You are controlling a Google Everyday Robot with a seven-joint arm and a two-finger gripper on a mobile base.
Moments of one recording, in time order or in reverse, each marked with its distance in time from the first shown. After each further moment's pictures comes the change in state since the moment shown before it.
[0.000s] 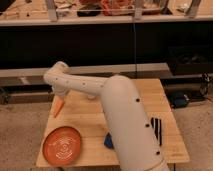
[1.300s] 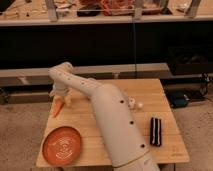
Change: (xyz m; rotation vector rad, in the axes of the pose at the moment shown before) arm -0.010 -0.029 0.049 -0.017 -0.213 -0.031
